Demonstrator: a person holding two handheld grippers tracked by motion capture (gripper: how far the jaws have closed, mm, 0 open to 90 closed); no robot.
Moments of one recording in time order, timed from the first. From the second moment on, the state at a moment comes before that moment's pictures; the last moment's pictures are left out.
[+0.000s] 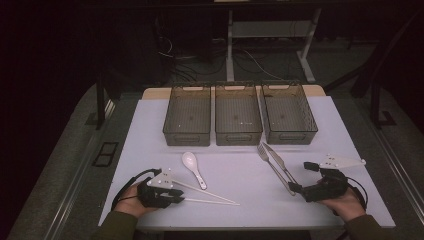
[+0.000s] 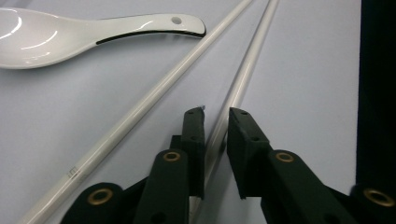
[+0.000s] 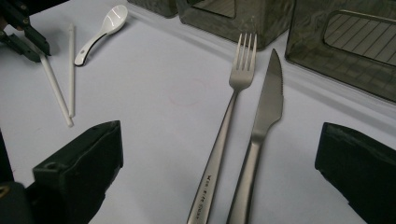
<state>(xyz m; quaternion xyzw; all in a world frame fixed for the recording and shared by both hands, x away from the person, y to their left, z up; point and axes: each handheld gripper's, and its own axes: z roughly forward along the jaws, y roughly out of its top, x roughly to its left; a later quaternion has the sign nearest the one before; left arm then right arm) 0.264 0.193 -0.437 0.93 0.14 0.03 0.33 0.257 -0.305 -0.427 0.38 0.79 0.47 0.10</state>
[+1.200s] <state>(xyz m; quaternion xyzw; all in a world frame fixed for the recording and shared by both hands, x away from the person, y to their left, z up) 0.255 0.178 -0.441 0.94 0.07 -0.01 0.35 0.257 -0.304 -0.428 0.38 0.79 0.47 0.10</state>
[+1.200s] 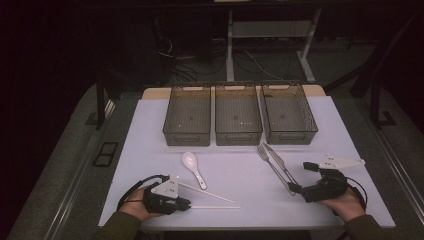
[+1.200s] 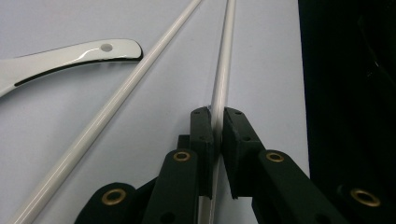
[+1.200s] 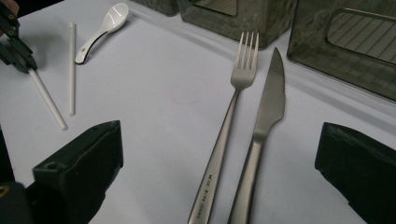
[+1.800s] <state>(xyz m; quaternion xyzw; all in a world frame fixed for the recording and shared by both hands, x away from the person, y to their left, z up) 0.252 0.178 -0.434 0.93 0.07 -0.01 0.36 0.257 -0.304 -0.428 0.38 0.79 0.47 0.10</state>
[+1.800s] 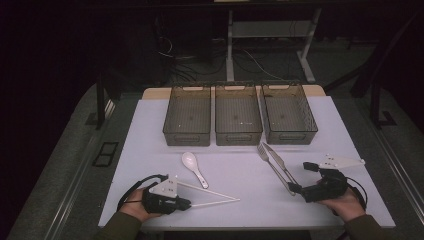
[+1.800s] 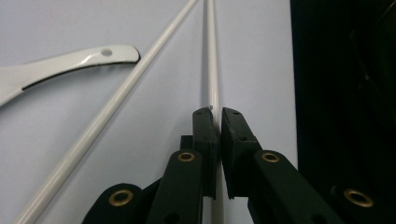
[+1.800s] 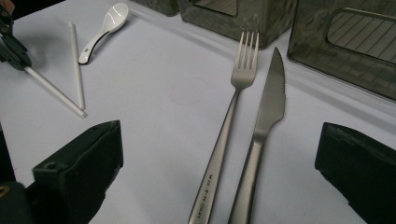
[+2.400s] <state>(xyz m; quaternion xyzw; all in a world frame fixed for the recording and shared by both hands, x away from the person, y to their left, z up) 0.265 0.179 -0.422 0.90 0.18 0.03 0.40 0.258 -0.304 -0.428 0.38 0.79 0.47 0.10</state>
